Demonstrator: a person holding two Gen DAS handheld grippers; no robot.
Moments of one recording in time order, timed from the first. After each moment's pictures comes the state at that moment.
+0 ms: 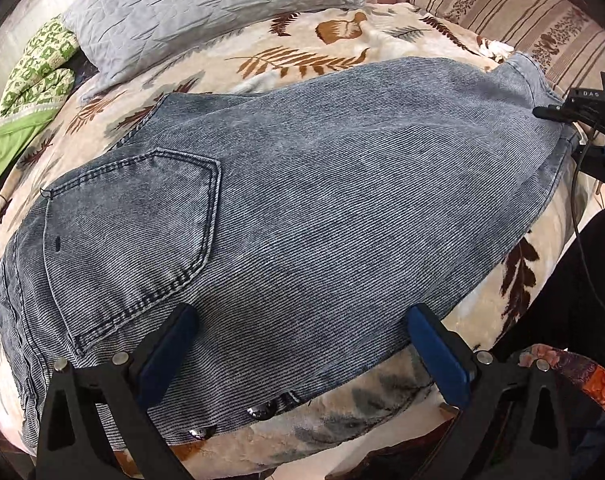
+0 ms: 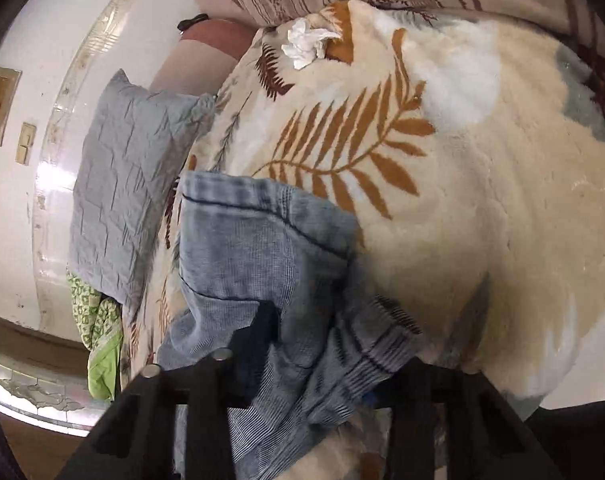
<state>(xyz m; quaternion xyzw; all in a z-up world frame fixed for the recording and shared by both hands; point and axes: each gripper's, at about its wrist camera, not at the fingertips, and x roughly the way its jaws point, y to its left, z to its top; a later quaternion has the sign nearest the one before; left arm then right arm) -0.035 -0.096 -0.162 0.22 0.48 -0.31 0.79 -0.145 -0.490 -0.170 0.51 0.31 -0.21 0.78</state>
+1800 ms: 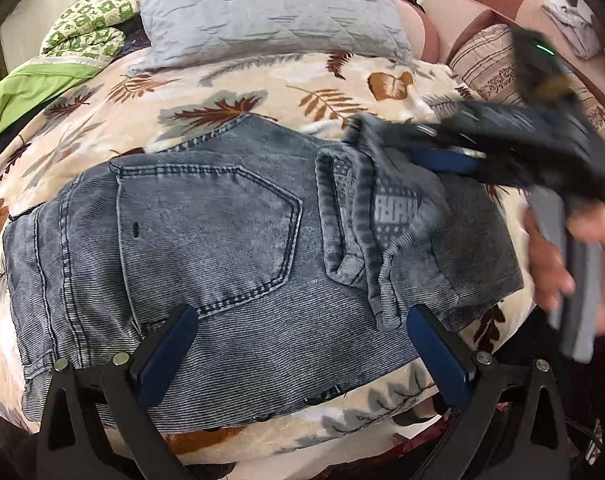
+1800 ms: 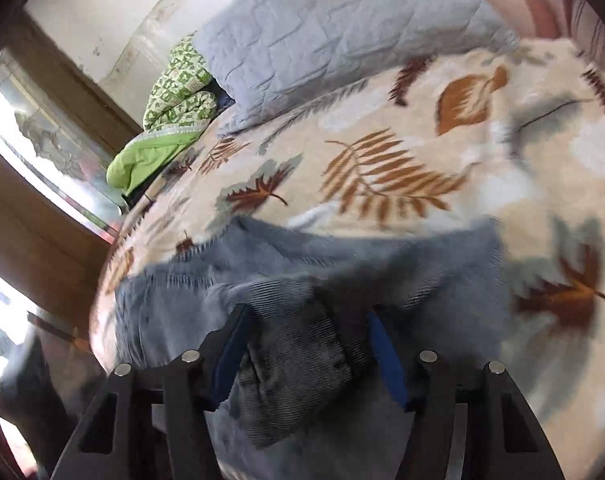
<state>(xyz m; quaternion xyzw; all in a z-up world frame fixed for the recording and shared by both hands) -0.002 -0.050 -0.124 0.09 0.50 -0.29 0.81 0.046 -0.293 -0.135 0.25 0.44 0.08 0.86</state>
